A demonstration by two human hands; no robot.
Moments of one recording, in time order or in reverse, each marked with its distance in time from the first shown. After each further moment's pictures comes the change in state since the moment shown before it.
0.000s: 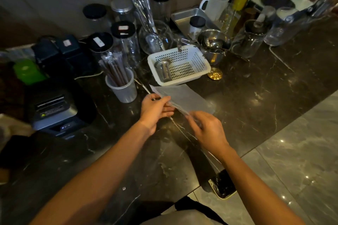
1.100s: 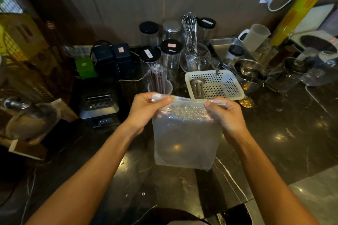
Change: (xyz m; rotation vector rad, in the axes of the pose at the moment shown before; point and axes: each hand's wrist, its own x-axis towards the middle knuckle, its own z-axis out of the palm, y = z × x) left_hand -0.035 0.057 -0.127 0.123 -0.080 0.488; right_hand 0.097 -0.058 -0.005 0.921 -0.125 0.305
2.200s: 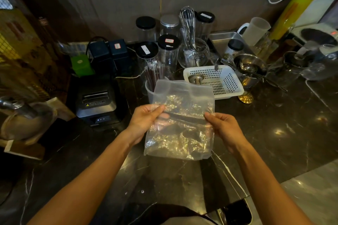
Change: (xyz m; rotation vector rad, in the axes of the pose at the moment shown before) left_hand -0.008 -0.045 0.002 -0.028 0.032 -0.275; right_hand -0.015 0.042 -0.016 0.020 0.001 0.370
